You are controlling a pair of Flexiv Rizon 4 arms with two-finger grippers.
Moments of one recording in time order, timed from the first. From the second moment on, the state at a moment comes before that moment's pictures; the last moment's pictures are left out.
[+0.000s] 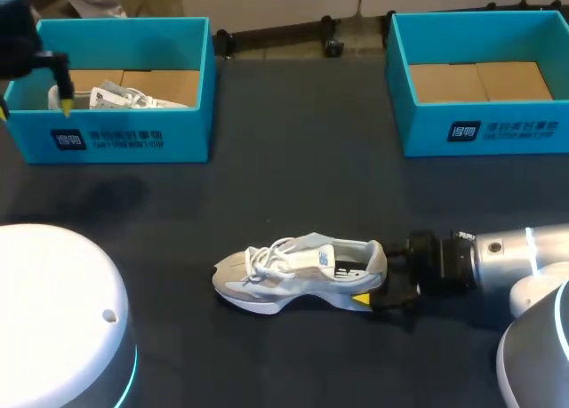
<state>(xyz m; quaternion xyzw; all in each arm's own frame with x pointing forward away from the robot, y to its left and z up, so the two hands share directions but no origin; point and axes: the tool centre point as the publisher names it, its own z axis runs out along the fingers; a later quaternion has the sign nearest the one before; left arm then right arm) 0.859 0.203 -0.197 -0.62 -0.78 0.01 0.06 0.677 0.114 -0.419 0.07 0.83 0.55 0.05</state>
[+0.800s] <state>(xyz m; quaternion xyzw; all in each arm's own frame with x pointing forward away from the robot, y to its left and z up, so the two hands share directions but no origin) 0.827 0.162 -0.205 -0.28 -0.96 0.02 0.02 0.677 0.114 -0.419 0.07 0.83 0.55 0.05</state>
